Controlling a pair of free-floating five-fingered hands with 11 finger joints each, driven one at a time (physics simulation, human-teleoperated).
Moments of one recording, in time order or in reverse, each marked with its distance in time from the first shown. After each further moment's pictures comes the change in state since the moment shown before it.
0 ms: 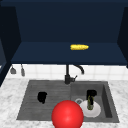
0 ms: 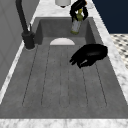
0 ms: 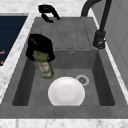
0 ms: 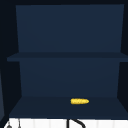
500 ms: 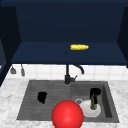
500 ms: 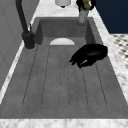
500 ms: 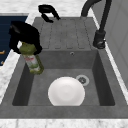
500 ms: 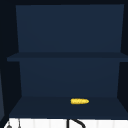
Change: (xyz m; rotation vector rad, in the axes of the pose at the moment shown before) left hand 0.000 0.000 0.000 0.000 0.000 0.000; right hand -0.011 -0.034 0.074 -0.004 -0.009 -0.015
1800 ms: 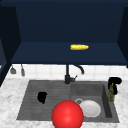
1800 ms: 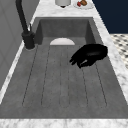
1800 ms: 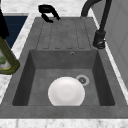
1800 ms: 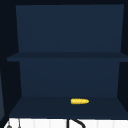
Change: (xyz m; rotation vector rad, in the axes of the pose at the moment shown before) left hand 0.000 0.000 0.000 0.000 0.000 0.000; right hand -0.102 -0.123 0.133 -0.022 -0.002 -0.005
